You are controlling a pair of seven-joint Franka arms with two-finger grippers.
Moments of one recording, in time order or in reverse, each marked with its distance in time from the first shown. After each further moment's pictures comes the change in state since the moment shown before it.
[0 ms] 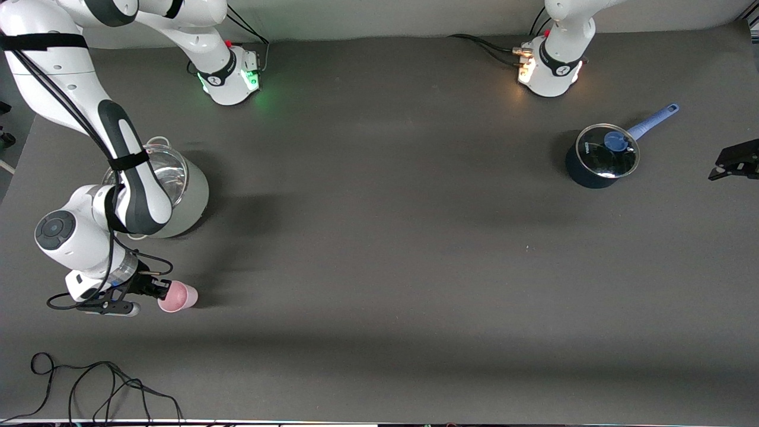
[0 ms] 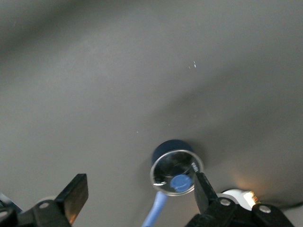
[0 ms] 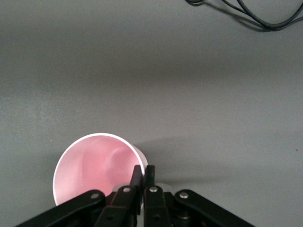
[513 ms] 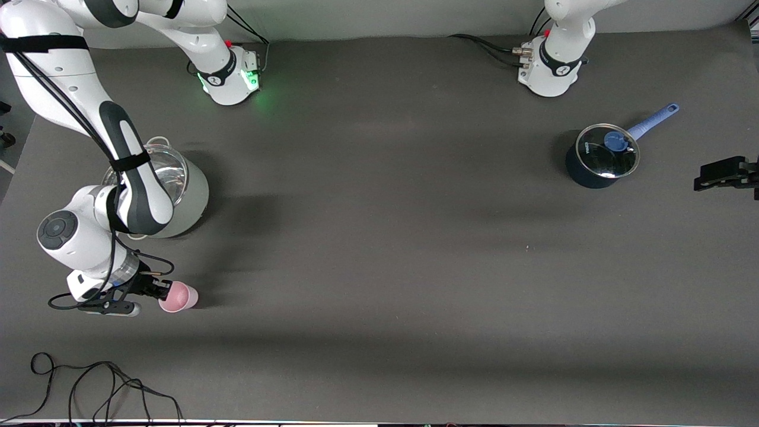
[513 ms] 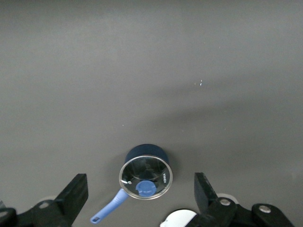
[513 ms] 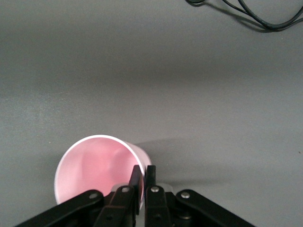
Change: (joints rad) left arm -0.022 0.000 -0.005 -0.012 -0.009 -0.002 -0.352; right arm 0.000 0.009 0.000 -0.003 0.000 0.021 0.000
